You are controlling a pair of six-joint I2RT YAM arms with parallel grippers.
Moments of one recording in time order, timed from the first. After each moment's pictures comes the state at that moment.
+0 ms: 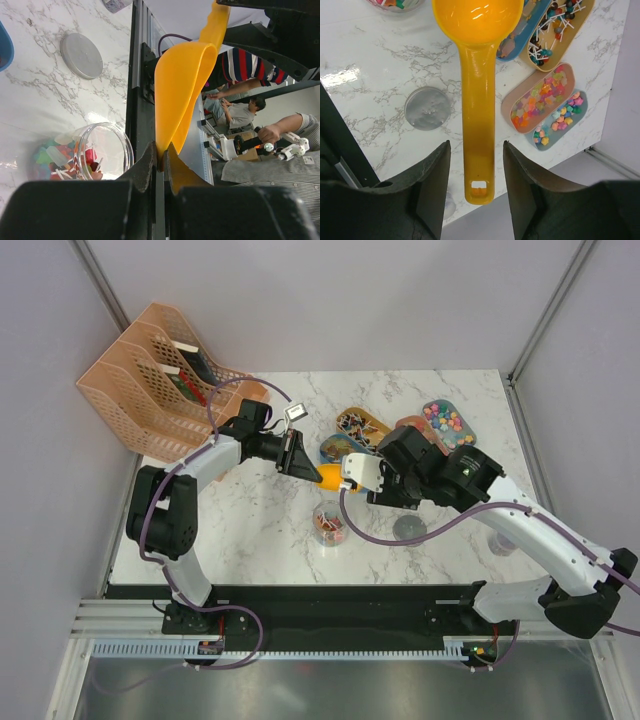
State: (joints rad) left arm -0.31 1.77 1.23 -0.37 1.45 -0.09; right arm 0.86 1.28 1.49 -1.18 0.16 -0.65
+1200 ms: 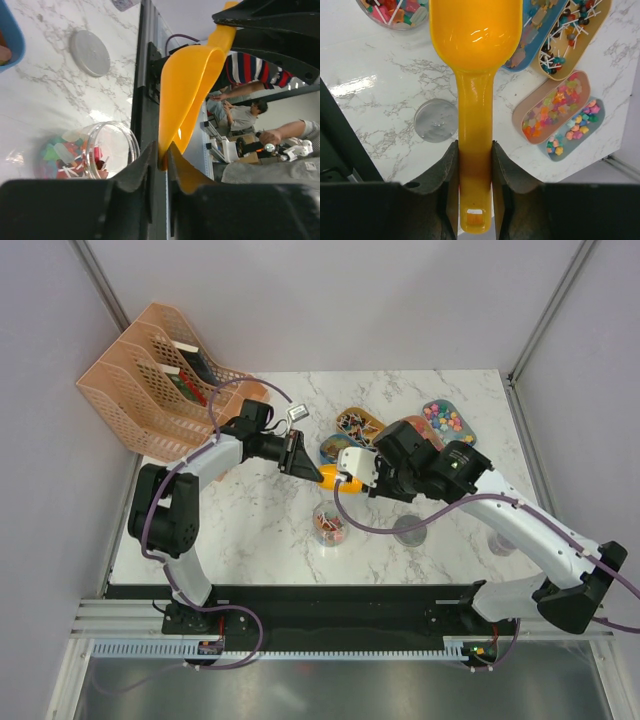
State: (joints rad) left arm -0.31 1.79 1.23 -0.38 1.43 -0.09; right arm 0.85 1.32 1.46 -1.12 0.12 -0.63
